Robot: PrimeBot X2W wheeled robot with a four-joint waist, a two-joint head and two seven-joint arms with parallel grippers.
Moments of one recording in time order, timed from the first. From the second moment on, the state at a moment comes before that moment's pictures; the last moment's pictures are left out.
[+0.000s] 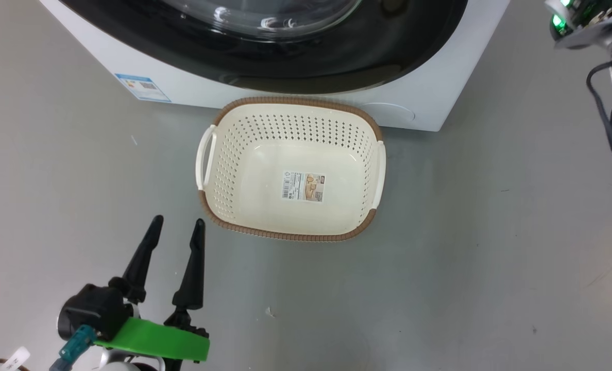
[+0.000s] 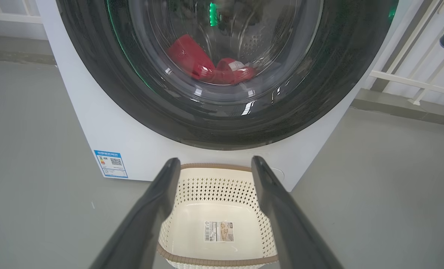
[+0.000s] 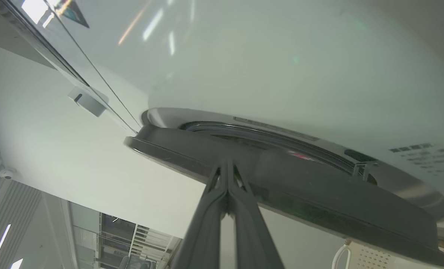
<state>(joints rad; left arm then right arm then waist) -0.19 0.04 -0.07 0.17 -0.27 -0.12 -0.25 -1.13 -0.30 0.25 0.59 1.71 0.13 0.45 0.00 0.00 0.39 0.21</state>
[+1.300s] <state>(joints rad) -0.23 0.04 -0.12 0.17 -0.30 -0.12 -0.25 -1.31 -0.30 0.31 0.83 1.69 0.13 0.60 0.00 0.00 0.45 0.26</state>
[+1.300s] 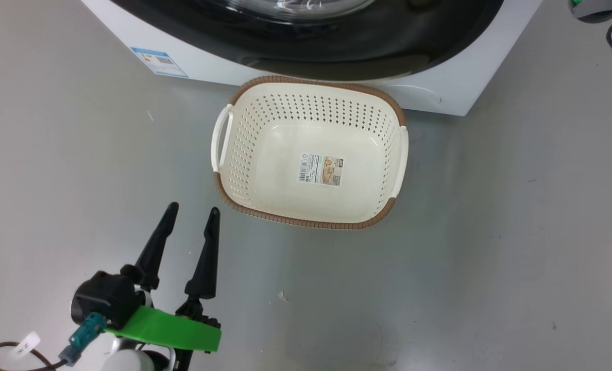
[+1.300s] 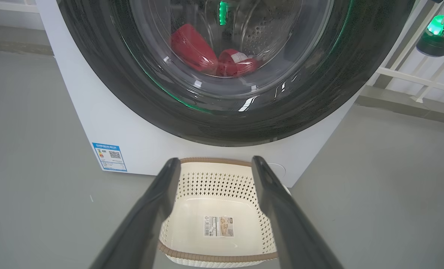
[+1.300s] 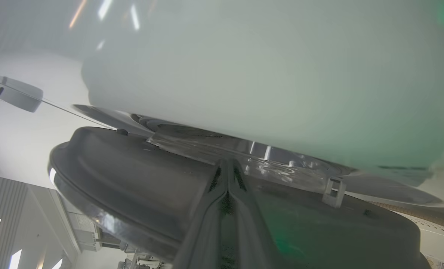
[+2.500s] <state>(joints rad) -0.09 0.04 -0.11 0.19 -0.27 -0.12 -0.25 -0.85 -0.24 0.38 0.56 1.68 0.13 0.73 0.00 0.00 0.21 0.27</state>
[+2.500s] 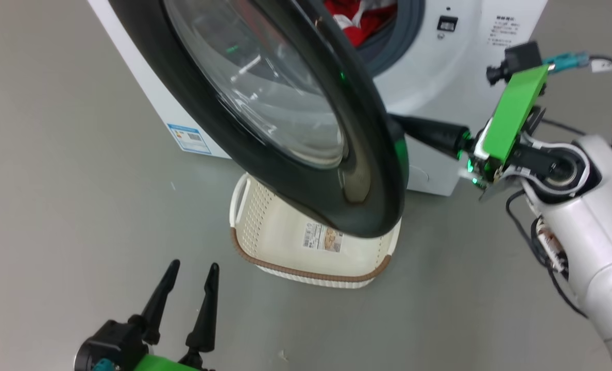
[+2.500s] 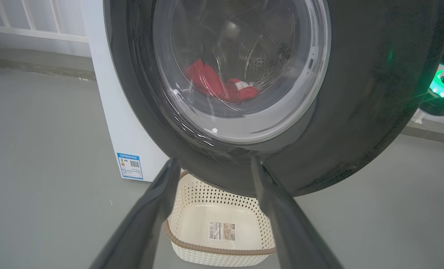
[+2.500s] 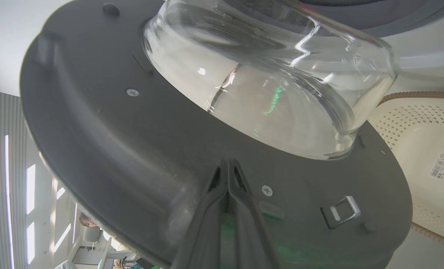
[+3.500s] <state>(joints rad) 0.03 0.04 -0.09 0.18 -0.26 -0.12 -0.25 -0.59 -0.12 0.44 0.42 1.67 0.13 0.76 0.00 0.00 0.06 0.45</state>
